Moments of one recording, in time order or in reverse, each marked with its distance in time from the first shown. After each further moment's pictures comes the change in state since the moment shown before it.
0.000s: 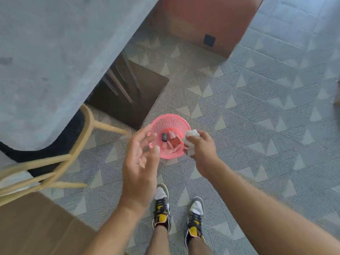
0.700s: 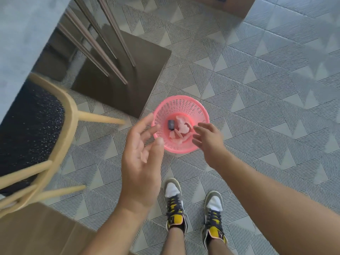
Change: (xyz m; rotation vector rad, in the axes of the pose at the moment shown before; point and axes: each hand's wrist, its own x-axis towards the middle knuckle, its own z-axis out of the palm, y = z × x) left_hand 0.075 -0.136 -0.031 -0.047 -0.046 -0.064; right_hand 0.157 0.109 0.039 -0.003 0.093 0.093
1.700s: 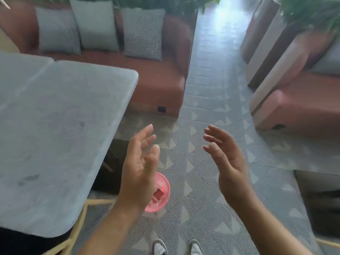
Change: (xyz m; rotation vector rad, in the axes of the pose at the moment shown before) left_hand -0.072 0.397 0.078 0.039 -0.324 0.381; right_hand -0.458 -0.271 -0.146 0.032 0.050 -1.092
